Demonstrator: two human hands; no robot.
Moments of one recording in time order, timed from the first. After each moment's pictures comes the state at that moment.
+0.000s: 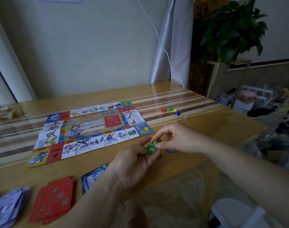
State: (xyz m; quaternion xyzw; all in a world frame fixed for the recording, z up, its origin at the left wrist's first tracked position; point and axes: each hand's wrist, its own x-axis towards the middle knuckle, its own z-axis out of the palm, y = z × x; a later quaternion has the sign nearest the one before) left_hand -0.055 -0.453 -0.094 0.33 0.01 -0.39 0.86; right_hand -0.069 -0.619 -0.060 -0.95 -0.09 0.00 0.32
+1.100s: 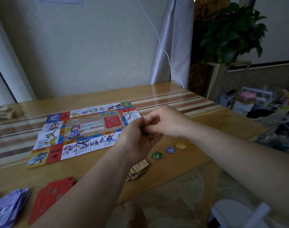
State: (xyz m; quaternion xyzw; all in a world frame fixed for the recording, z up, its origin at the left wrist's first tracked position) left_hand -0.037 -0.479 -0.055 0.43 0.00 -0.29 0.86; right_hand -0.044 -0.595 -0.031 -0.92 -0.06 -0.03 0.38
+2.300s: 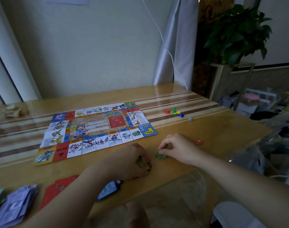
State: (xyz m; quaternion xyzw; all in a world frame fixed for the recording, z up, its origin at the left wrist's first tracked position) left_hand -0.028 -0.417 -0.087 0.91 -0.38 -0.14 0.12; right_hand -0.059 -0.615 -0.103 -0.97 -0.05 -0.04 0.23
